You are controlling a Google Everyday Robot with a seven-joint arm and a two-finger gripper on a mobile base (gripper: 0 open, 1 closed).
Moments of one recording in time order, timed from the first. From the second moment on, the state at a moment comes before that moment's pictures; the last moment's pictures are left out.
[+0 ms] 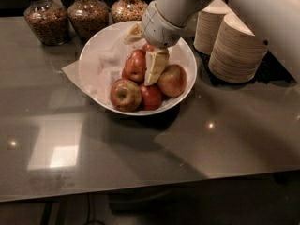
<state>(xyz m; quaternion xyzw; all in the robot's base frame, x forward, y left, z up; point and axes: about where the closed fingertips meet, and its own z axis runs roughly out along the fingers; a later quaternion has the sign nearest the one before) 0.591 0.016 0.923 -0.84 0.48 0.06 0.27</state>
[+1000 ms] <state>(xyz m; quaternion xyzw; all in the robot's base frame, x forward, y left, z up) 0.591 0.021 0.922 -0.84 0.47 0.06 0.26</state>
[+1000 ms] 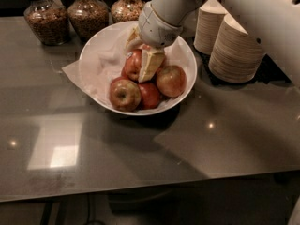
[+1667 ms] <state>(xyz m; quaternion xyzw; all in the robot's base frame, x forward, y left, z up) 0.591 0.021 0.922 -0.84 0.47 0.06 0.26</state>
